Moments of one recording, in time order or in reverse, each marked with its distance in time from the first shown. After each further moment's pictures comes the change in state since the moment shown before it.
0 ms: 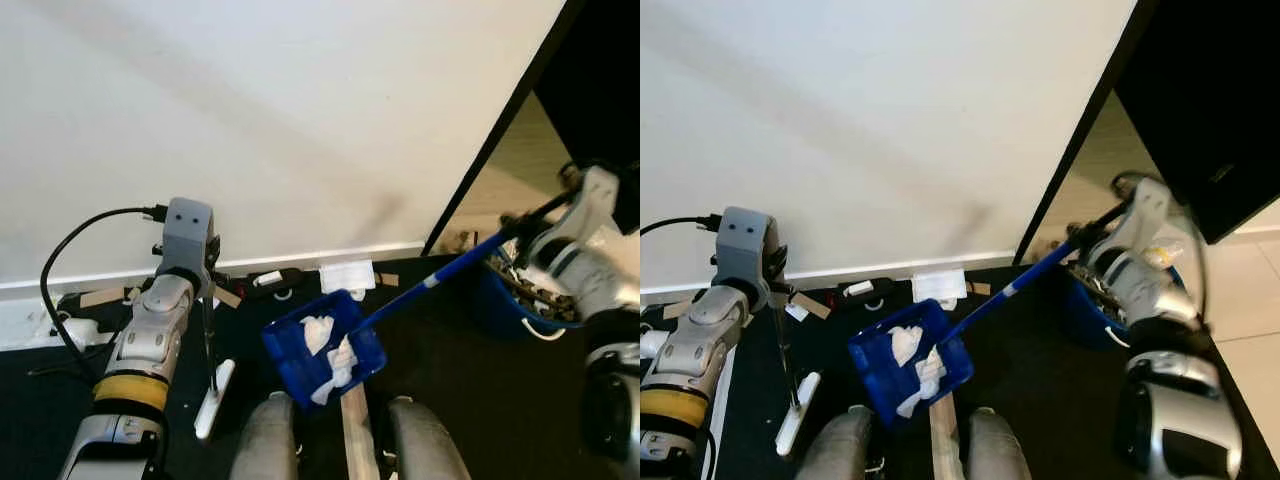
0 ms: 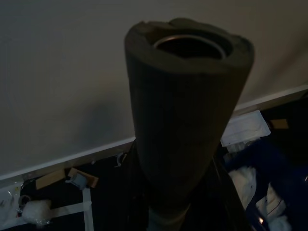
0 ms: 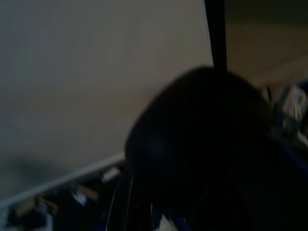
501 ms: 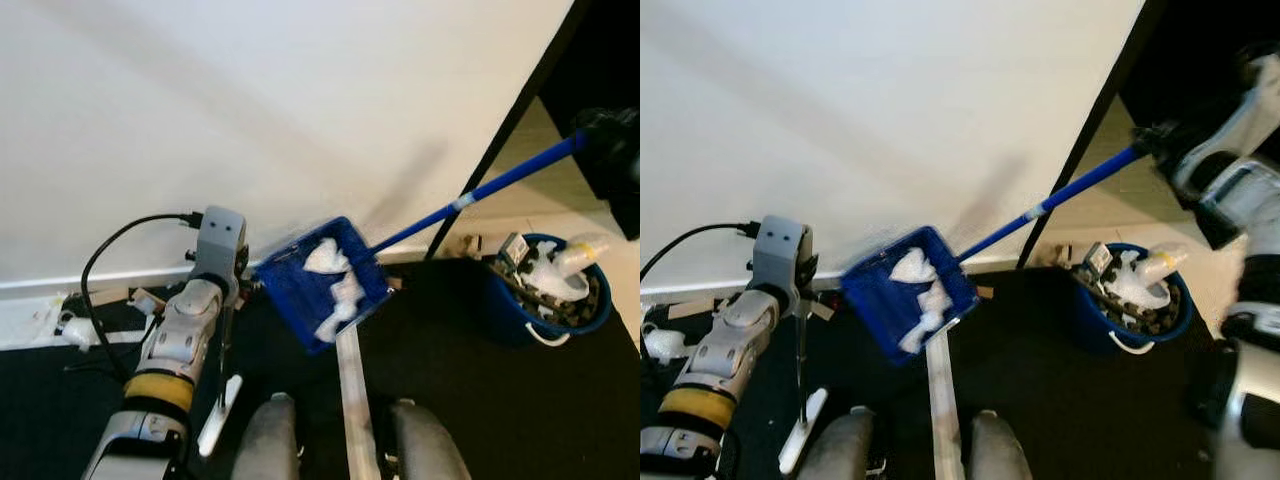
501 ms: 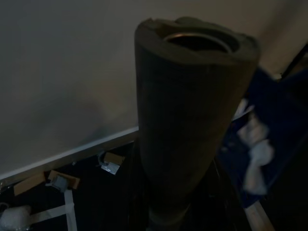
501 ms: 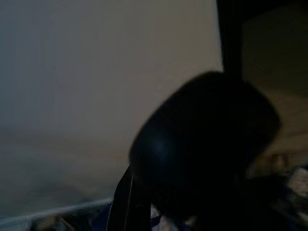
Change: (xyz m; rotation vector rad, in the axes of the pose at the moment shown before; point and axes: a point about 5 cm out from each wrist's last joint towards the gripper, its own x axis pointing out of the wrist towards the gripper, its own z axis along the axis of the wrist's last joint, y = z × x) left arm 0.006 -0.036 -0.003 0.001 0.018 -0.126; right arm -0.055 0.007 0.128 -0.105 -0.122 0.130
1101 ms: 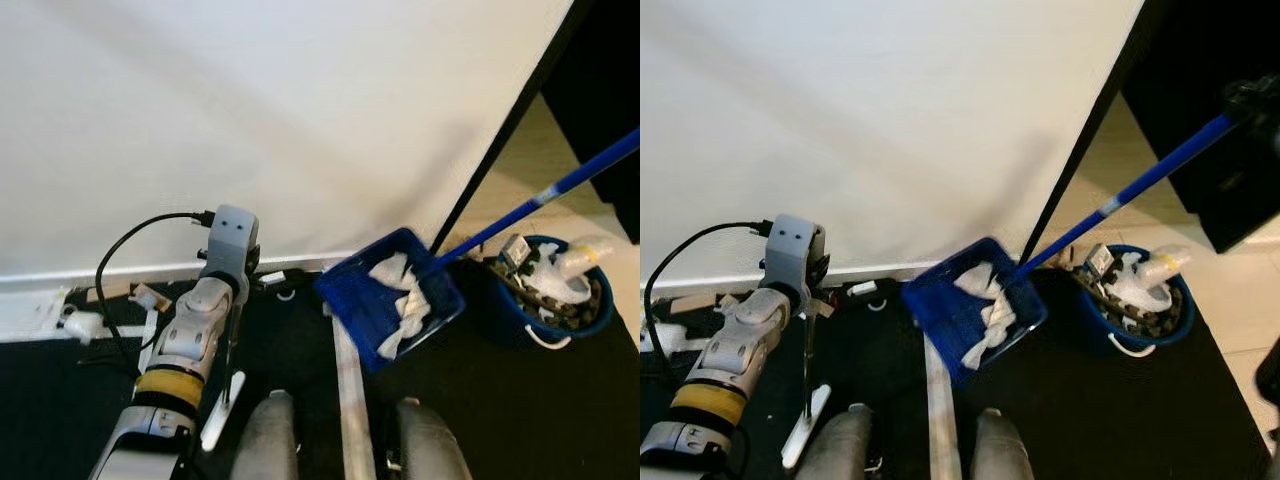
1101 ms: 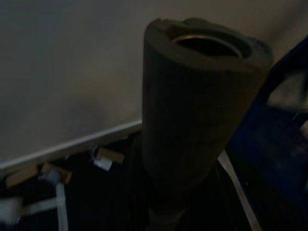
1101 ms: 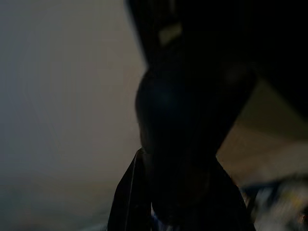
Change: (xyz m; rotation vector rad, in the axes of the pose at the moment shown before) left arm 0.005 -0.012 0.000 -0.029 0.012 -0.021; right arm -0.040 -0.016 0.078 -0.083 -0.184 -0.218
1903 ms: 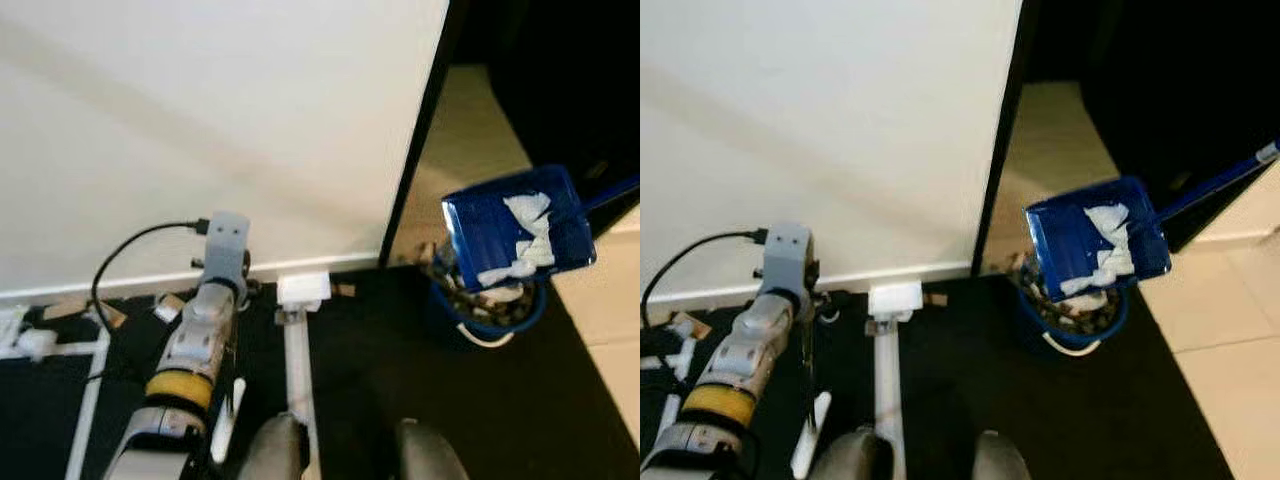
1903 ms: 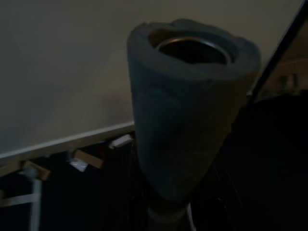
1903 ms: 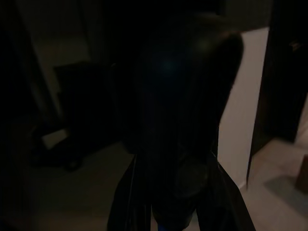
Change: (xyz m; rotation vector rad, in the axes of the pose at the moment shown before) left arm 0.003 0.010 -0.003 -0.033 0.013 0.172; right arm -0.012 -0.037 0.044 -0.096 -0.375 -0.340
